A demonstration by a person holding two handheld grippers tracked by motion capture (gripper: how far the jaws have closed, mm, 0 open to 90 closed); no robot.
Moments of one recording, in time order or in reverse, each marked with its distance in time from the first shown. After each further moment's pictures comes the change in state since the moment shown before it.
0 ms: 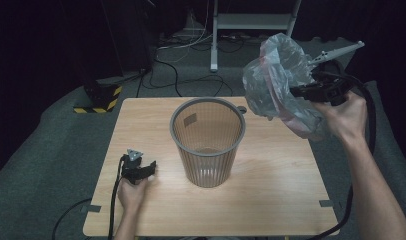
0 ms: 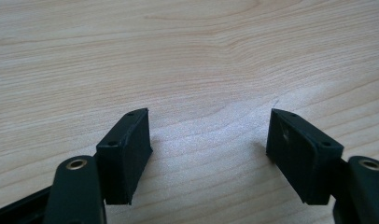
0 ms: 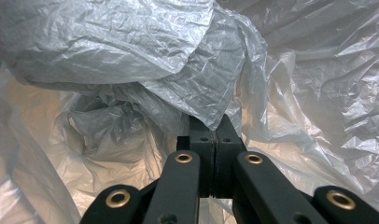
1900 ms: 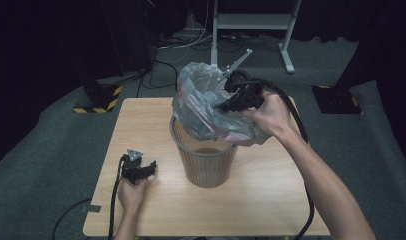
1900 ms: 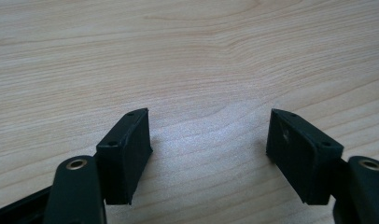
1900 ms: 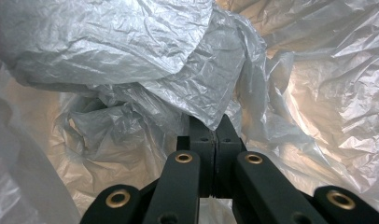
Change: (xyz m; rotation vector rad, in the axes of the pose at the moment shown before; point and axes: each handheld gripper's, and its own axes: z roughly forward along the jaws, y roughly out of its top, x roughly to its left) left arm 0.000 0.000 0.000 -0.003 0.000 -0.002; right arm 0.120 0.070 0.093 0.166 0.251 -0.279
